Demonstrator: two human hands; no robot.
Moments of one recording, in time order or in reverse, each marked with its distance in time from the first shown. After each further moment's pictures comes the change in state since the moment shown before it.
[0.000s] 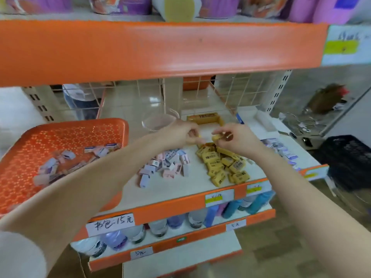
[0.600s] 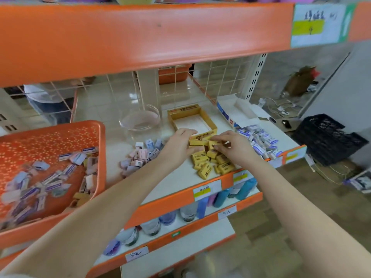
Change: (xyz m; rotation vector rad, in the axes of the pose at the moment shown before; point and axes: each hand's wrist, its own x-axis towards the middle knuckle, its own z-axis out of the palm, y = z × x) left_hand 0.011 0.013 0.080 -0.177 0.216 0.042; right_hand -0.039 0.052 0.023 0.025 0.078 0.112
